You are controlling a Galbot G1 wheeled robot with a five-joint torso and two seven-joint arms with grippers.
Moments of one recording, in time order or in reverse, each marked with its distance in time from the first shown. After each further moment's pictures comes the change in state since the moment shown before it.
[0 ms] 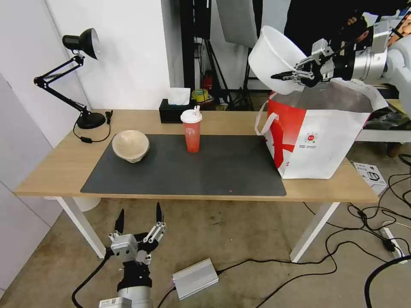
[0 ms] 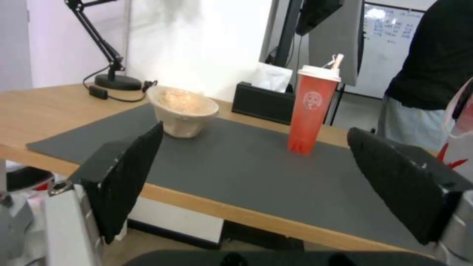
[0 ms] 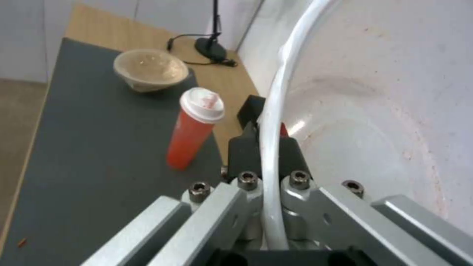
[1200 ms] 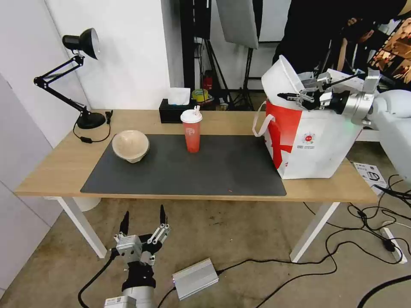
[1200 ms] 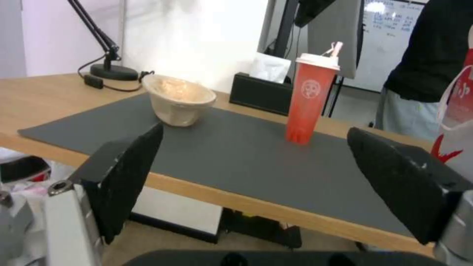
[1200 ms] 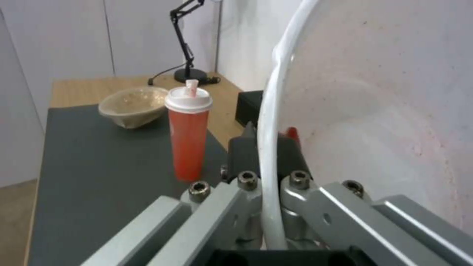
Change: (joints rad) left arm -0.005 0.001 0.007 0.023 -0.005 0.003 -0.001; right arm -0.286 0.045 0.219 -0.091 0.118 -0.071 0.061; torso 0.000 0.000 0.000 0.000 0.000
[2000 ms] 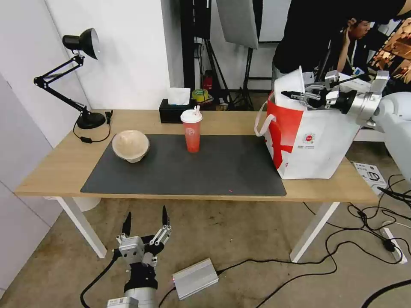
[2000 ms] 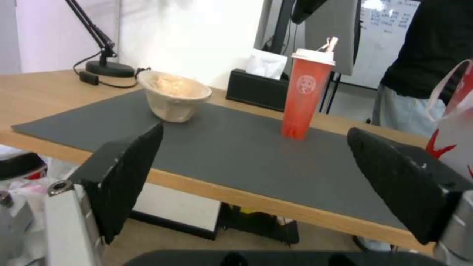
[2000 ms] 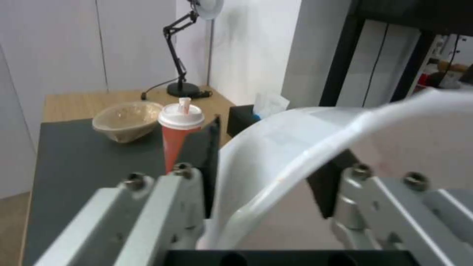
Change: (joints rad) left arm 0.008 -0.001 0.013 0.004 0.011 -0.002 0.000; right arm -0.005 -0.032 0.014 0.033 0.045 0.008 0.029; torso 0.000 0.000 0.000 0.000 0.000
